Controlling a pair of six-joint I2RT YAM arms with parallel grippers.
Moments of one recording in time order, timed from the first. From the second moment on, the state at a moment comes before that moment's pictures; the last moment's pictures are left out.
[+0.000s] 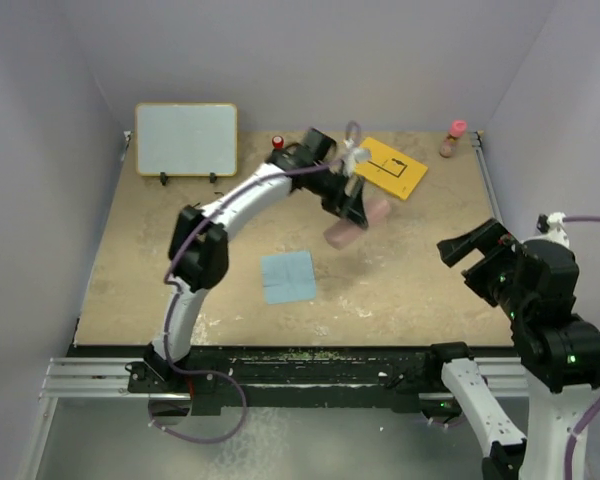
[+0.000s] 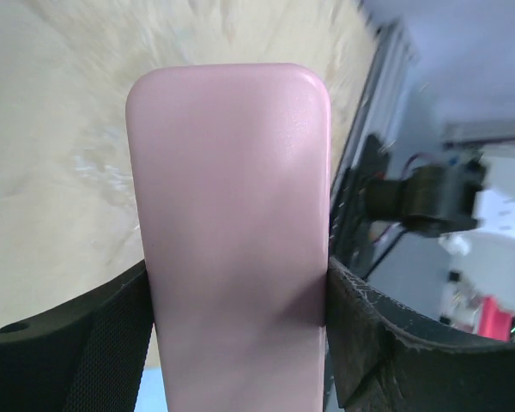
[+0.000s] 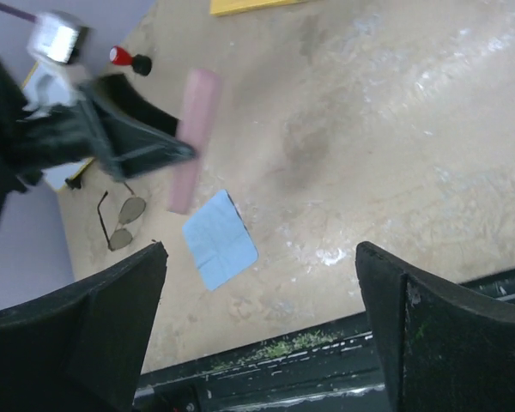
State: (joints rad) left arm -0.72 2.27 2.08 -0.70 0.80 -0.21; right arm 0.08 0.63 1.37 -1.29 0.11 0.81
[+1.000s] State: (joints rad) left arm -0.39 2.05 1.71 0.95 1.34 -1.70; right arm 0.22 1.30 1.21 0.25 -0.53 0.87
